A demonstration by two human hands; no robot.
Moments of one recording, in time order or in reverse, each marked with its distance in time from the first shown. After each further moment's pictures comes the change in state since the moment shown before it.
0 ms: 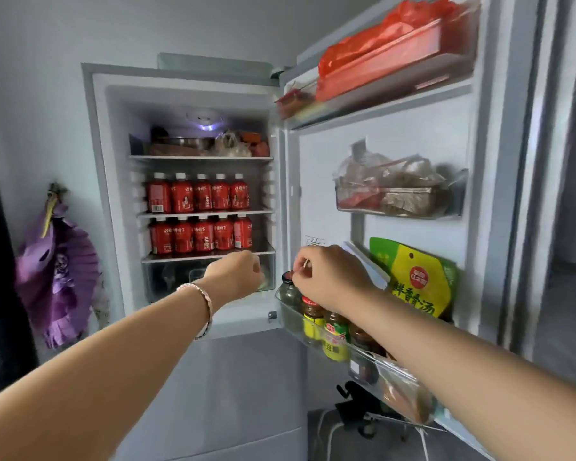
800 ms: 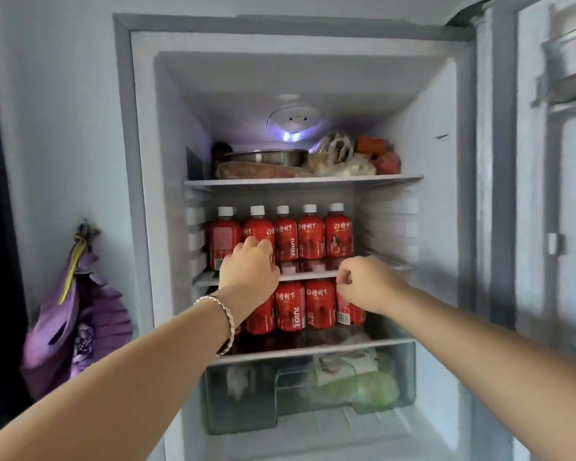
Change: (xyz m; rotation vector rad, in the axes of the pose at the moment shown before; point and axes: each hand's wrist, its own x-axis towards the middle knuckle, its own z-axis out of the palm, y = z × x) left_hand 0.306 -0.265 -0.044 0.145 0.408 0.013; right_hand 0.382 -0.043 0.227 -0.034 -0.140 0.069
